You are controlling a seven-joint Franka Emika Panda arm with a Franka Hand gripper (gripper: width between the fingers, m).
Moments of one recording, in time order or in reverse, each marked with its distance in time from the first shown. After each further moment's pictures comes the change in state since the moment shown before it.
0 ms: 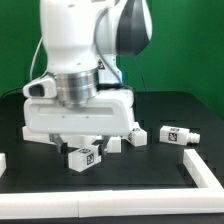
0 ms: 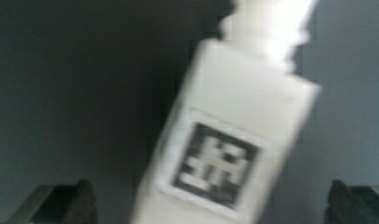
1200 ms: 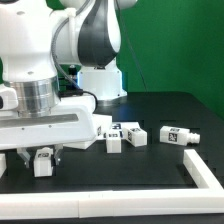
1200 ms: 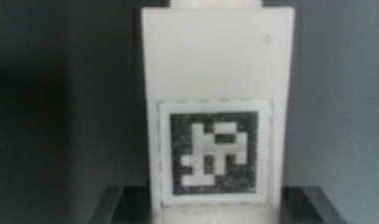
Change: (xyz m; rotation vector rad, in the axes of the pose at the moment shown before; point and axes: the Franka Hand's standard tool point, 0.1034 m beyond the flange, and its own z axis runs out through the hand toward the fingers) arm 0.045 0.053 -0.006 -0.017 0.042 -0.353
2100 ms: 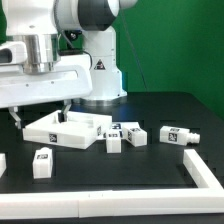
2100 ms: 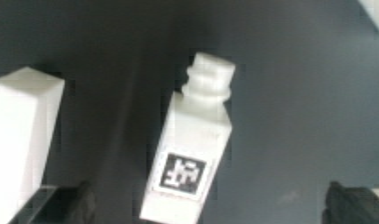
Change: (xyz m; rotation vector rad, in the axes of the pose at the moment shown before) arm -0.050 0.000 -0.063 -0.017 0.045 -0.304
